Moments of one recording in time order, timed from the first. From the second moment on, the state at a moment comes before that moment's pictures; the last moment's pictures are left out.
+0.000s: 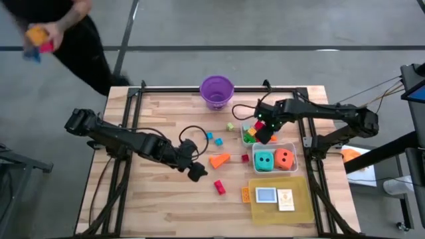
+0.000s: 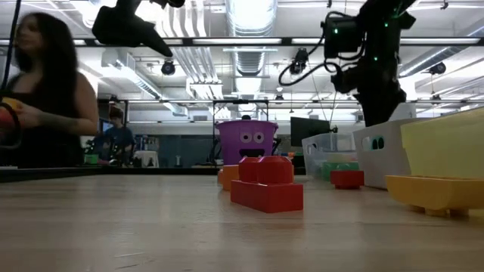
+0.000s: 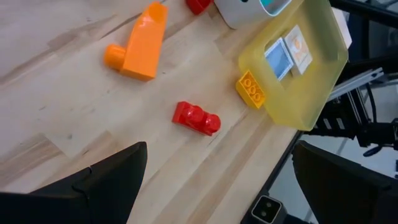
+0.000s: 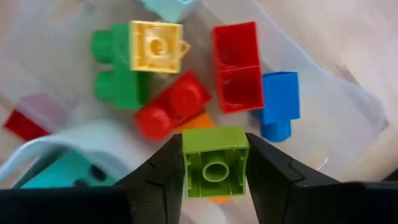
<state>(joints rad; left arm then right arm) -0.31 1.48 1.20 -0.62 -0.11 -1.23 -0.32 1.36 0.96 -1.01 0.07 0.47</state>
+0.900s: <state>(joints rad) -0.31 1.48 1.11 -0.41 -0.11 -1.26 -0.44 1.49 0.94 -0.88 0.08 0.36</state>
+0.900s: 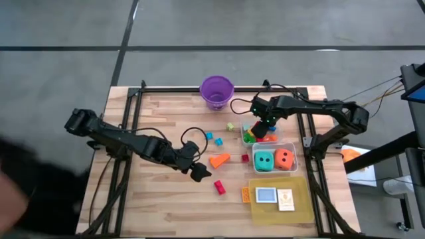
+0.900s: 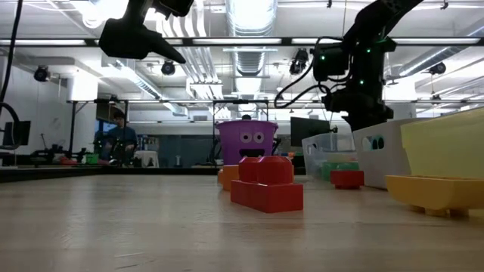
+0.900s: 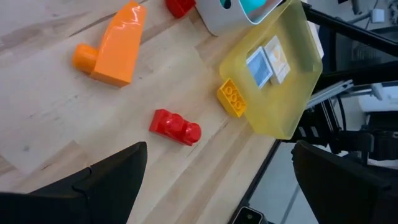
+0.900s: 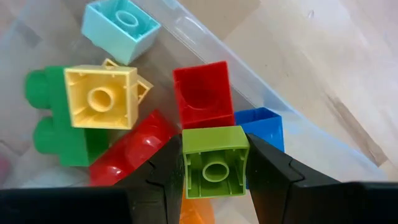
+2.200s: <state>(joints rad) -0.31 1.48 1.11 -0.42 -0.08 -1.26 -0.44 1.42 0.94 -0.91 0.07 0.36</state>
